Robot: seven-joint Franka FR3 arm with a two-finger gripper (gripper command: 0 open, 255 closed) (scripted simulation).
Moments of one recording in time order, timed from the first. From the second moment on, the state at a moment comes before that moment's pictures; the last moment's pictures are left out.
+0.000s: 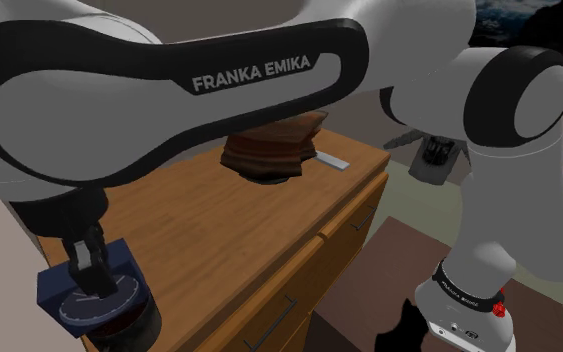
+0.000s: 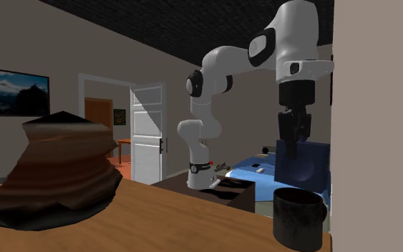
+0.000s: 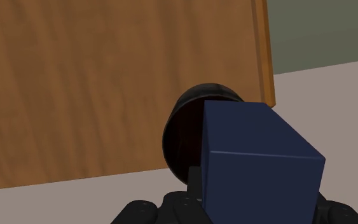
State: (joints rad) arm 0.68 0.59 0.37 -1.17 -0.20 1.74 -0.37
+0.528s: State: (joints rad) arm 0.67 0.58 0.37 -1.23 -0.20 1.79 -0.36
